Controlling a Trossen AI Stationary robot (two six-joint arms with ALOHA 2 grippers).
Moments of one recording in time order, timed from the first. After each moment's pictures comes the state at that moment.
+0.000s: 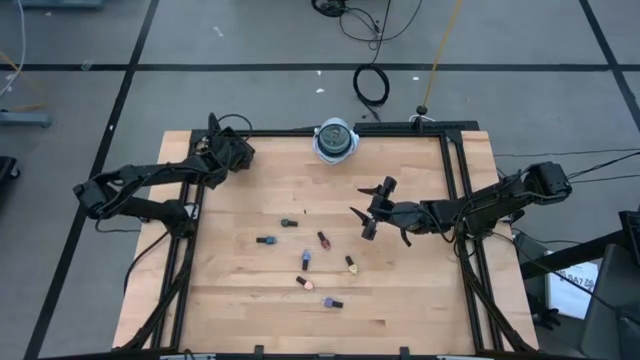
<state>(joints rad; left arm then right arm) 0.72 1.24 0.47 -0.20 -0.73 -0.55 0.15 1.34 0.53 0.48 0.62 -0.06</state>
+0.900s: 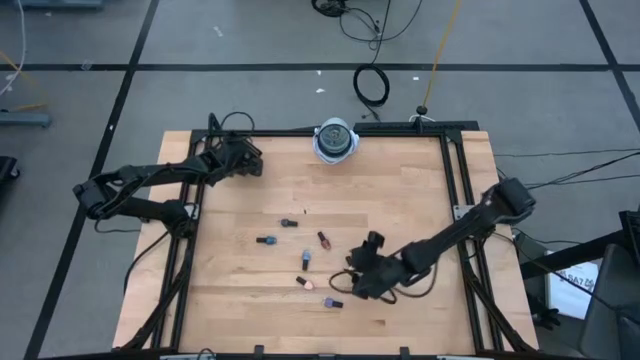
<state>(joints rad) 0.70 1.24 0.47 -0.07 -0.33 -0.45 0.51 1.73 0.99 -0.23 0.54 0.69</state>
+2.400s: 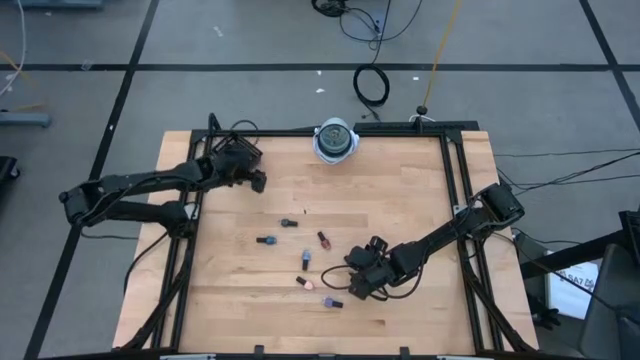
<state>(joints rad) 0.52 1.08 0.52 -0.25 -0.20 -0.42 0.47 1.83 1.02 -0.34 0.36 0.88</state>
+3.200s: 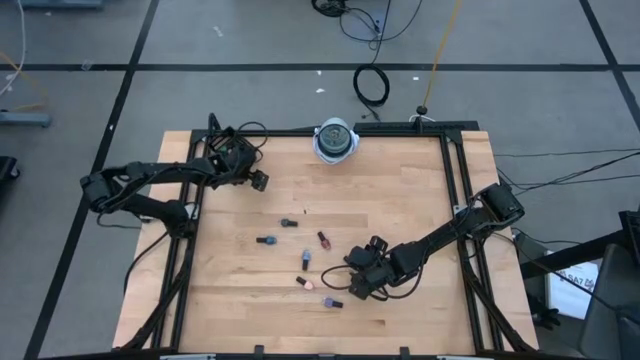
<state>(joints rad) 0.62 1.30 0.51 -0.21 -0.22 -0.42 0.47 1.83 1.02 -0.34 0.36 0.87</state>
